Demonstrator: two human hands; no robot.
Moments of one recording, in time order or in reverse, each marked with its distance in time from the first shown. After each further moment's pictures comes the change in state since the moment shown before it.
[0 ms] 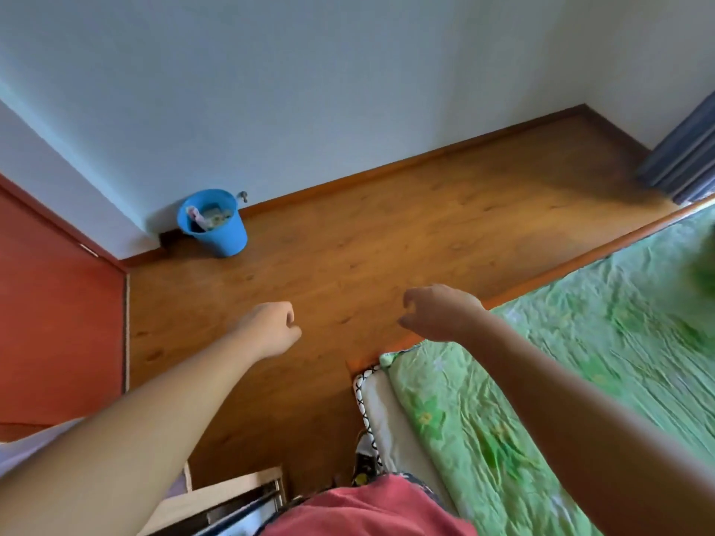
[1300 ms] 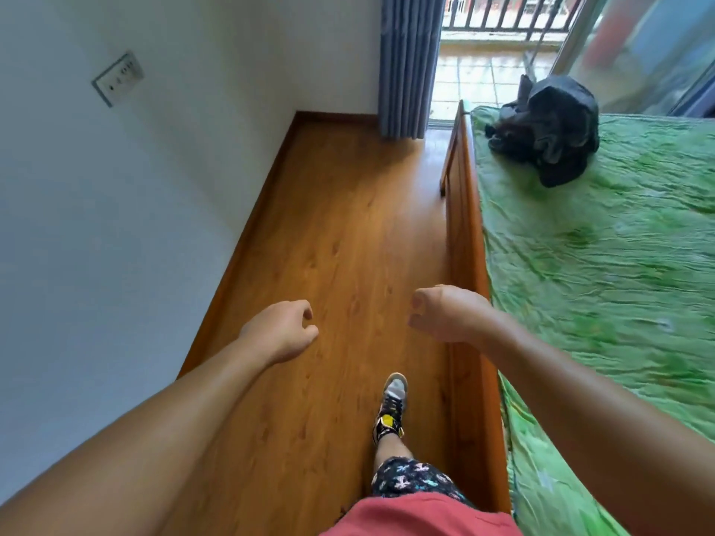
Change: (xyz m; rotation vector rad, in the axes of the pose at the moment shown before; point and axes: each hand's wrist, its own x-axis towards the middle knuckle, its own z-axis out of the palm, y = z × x) left_hand 0.530 0.302 -0.291 0.394 -0.078 0.986; right_hand 0.318 0.162 -0.205 0.474 0.225 0.816
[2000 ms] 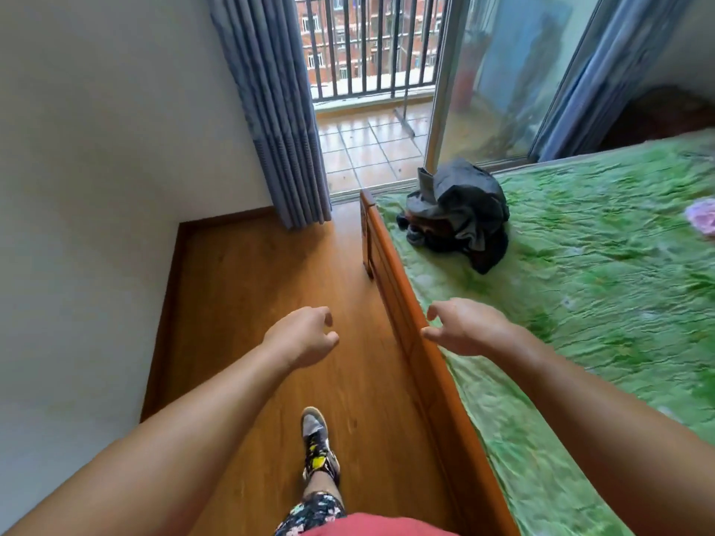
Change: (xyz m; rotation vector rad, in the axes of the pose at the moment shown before) left_hand 0.469 0.228 -0.188 0.143 -0.013 0.406; right_hand 0.294 0.225 -0.233 0.139 0.113 0.408
